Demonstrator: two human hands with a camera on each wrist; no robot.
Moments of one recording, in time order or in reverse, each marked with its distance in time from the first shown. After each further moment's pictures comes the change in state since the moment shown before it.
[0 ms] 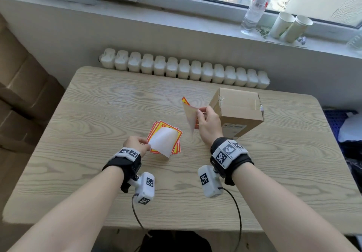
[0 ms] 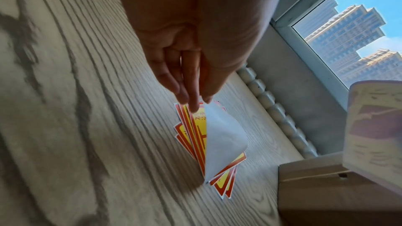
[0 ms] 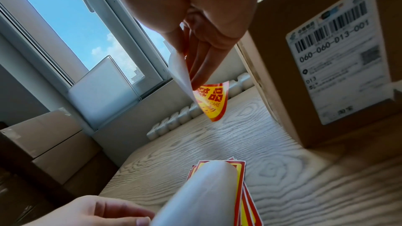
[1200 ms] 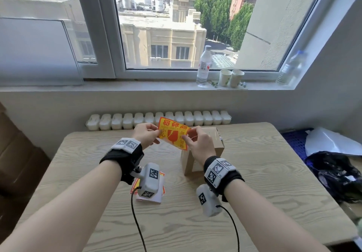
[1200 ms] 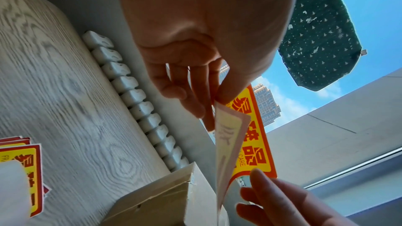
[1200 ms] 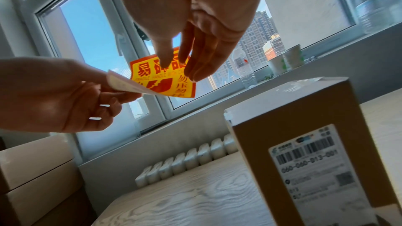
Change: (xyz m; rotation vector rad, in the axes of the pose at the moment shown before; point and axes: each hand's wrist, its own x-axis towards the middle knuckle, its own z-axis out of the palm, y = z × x) left_hand -0.097 0.203 -0.037 -0.141 -0.104 0.495; right_hand -0.033 -0.054 -0.087 -0.164 0.182 -0.213
